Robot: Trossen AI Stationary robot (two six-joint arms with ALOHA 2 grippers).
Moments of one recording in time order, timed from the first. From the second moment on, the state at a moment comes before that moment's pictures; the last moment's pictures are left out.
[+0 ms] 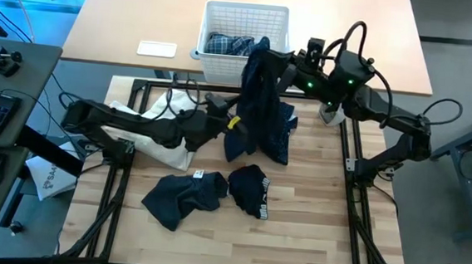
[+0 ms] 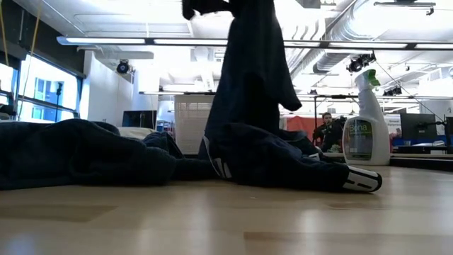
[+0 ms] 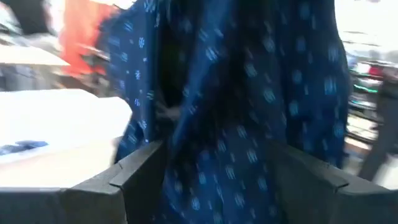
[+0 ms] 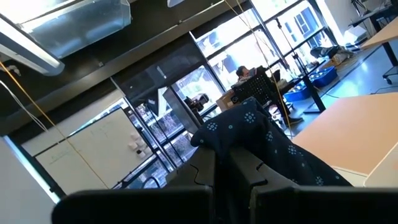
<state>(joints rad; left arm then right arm) -0.04 1.56 1.19 0.42 -0.78 -0.15 -0.14 1.46 1.78 -0.11 0.29 0.52</state>
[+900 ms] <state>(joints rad) -0.03 1.44 1.19 0.20 -0.54 -0.14 -0.14 1.44 1.78 -0.17 0.29 0.46</state>
